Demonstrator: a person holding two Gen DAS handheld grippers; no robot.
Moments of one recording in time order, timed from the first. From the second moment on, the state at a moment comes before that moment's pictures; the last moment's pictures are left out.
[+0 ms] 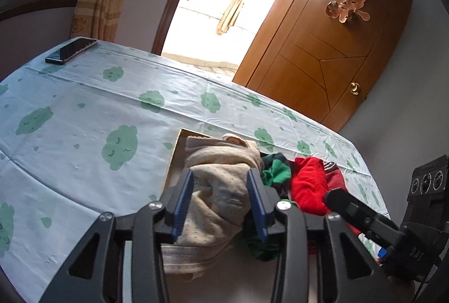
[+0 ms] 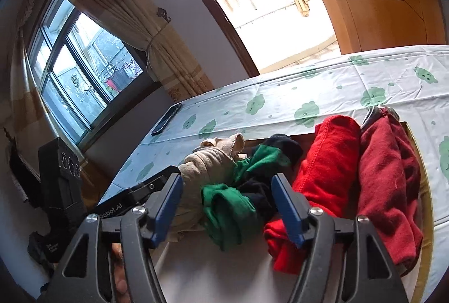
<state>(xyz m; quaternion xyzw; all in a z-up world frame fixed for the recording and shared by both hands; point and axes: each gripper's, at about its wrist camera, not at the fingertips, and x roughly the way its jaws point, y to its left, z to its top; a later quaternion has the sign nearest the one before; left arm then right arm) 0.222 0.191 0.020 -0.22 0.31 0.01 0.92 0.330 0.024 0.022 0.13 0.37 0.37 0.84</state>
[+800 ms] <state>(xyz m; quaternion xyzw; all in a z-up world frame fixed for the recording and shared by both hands) 0.067 0.151 0.050 -0.13 0.25 -0.09 0.96 0.158 -0.073 0.064 0.07 0.33 0.50 0.80</state>
